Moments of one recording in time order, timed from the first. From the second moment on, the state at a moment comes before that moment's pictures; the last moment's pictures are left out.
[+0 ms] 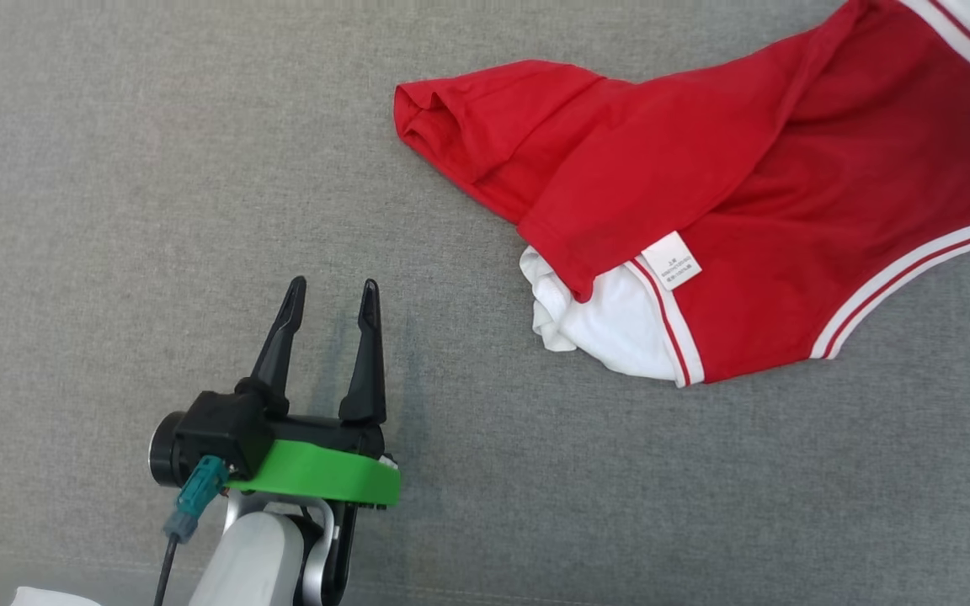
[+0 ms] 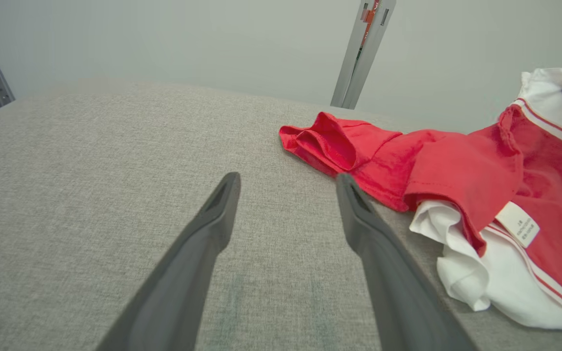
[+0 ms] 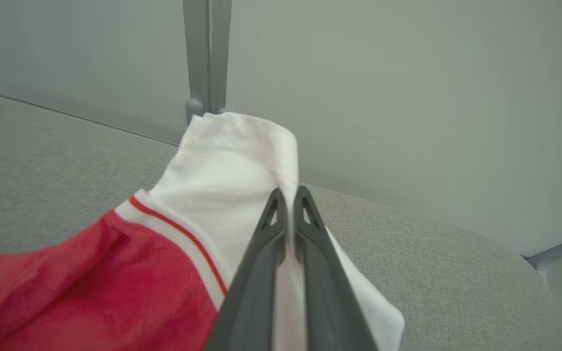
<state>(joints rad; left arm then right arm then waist) -0.20 0.05 -0.31 0.10 -0.34 0.03 -0.26 -1.05 -0.48 0.18 0.85 0.16 0.13 0.04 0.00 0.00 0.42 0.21</state>
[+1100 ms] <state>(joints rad) -0.12 0.05 -0.23 0.14 -0.30 -0.01 -0.26 0.02 -0.25 0.12 0.07 0.16 0.13 -0.05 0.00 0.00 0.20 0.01</state>
